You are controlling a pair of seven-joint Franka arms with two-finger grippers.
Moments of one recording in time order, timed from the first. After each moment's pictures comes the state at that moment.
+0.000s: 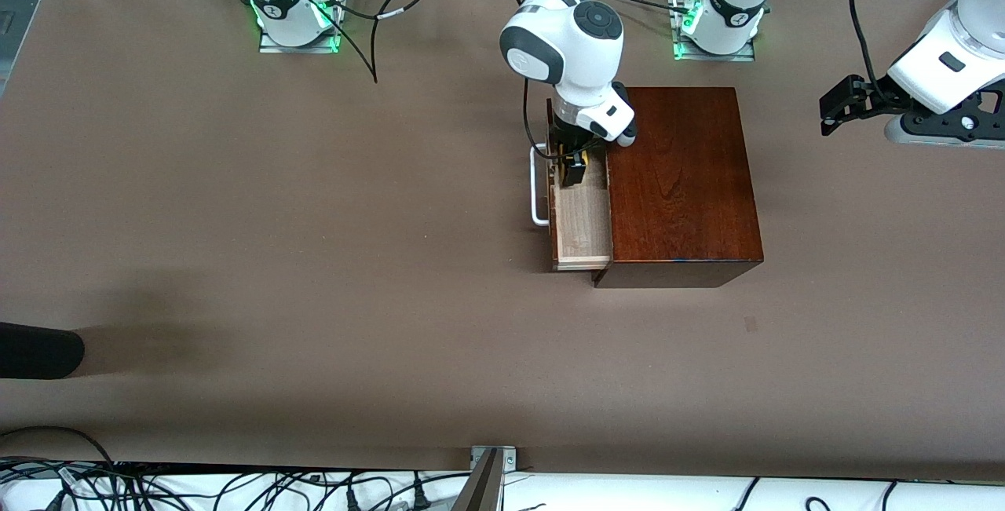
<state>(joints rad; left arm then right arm) -0.03 -0.03 -0.08 -1.63 0.07 1.53 -0.02 1.01 0.87 0.00 -1.09 -0.19 2.03 -0.59</state>
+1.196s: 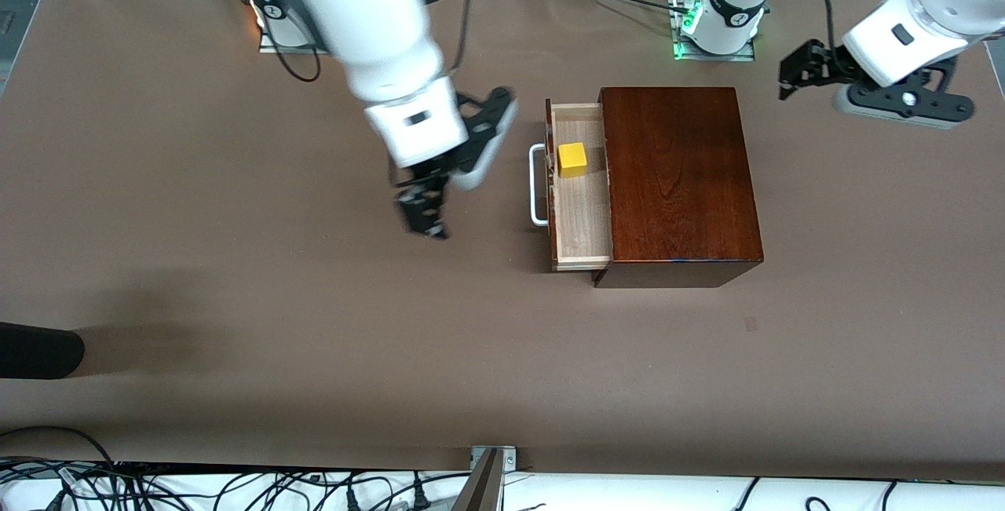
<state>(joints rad) -0.04 -0.03 -0.15 -1.58 -0.08 1.36 -0.01 0.67 0.52 -0.14 -1.04 0.05 1.90 -0.58</state>
